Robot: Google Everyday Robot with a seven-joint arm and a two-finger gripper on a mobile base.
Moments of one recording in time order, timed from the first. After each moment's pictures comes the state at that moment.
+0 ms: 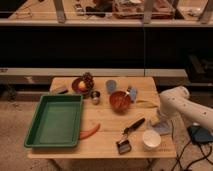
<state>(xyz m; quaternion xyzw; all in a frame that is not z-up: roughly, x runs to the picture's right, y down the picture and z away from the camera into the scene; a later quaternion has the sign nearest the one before) 0.340 0.192 0.866 -0.21 -0.23 -0.74 0.60</state>
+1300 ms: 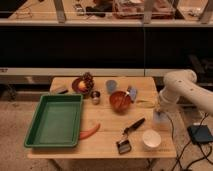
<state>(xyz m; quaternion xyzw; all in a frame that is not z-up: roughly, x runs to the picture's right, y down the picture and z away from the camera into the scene) 0.305 0.093 0.787 -0.17 -0.24 -0.74 0.60</state>
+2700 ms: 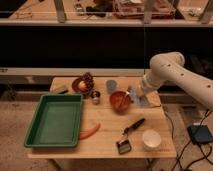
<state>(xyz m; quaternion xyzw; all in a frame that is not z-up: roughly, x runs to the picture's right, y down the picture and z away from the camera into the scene) 0.193 0.012 0.759 -0.05 -0.23 -0.77 0.59</state>
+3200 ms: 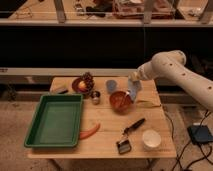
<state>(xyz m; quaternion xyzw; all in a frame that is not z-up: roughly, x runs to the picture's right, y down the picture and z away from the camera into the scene) 0.170 -0.085 0.785 0.11 -0.12 -0.77 0.61</state>
